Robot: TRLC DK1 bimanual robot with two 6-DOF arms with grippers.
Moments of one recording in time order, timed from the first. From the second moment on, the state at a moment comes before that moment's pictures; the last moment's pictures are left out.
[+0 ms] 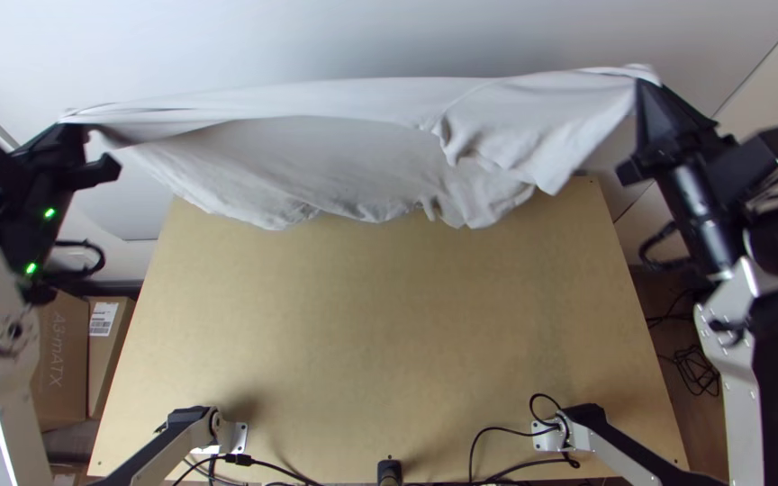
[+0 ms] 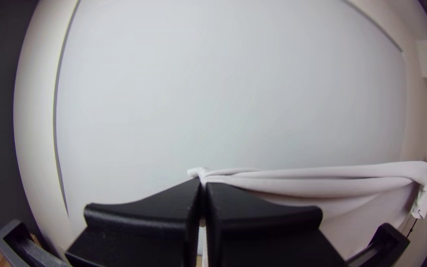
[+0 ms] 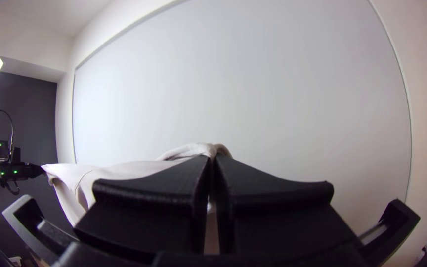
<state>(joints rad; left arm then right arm) 0.12 1.03 1.78 -0.59 -0.05 -0.12 0.21 1.04 1.60 -0.16 -0.12 0.21</state>
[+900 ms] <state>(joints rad) -0.12 0.25 1.07 -0.76 -0.03 -0.21 0.34 0.59 1.32 -0.35 -0.16 0.32</state>
